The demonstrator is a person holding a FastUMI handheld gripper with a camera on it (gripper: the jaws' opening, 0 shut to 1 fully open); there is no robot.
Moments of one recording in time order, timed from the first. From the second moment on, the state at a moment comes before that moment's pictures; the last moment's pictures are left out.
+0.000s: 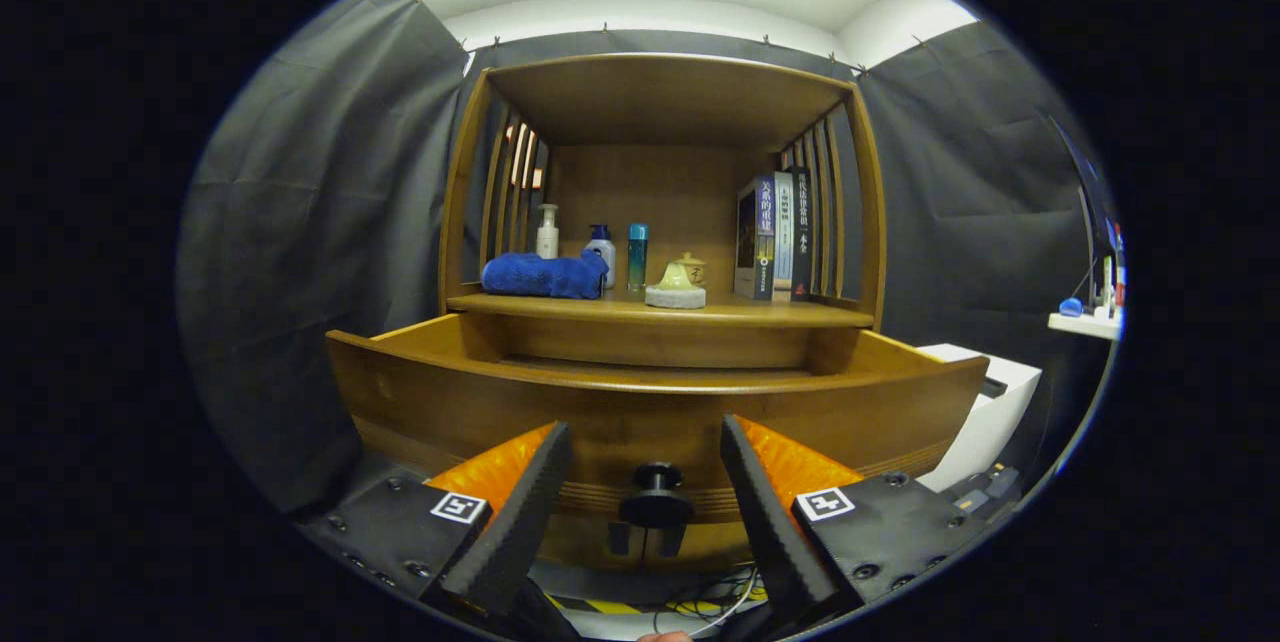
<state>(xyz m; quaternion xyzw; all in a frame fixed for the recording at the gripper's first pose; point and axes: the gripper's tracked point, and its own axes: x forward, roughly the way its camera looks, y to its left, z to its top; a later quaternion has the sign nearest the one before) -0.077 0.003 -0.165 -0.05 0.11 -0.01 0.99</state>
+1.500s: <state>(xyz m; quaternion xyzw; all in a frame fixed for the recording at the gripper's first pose) -0.004 -0.019 -0.178 0.01 0.16 -0.04 0.99</state>
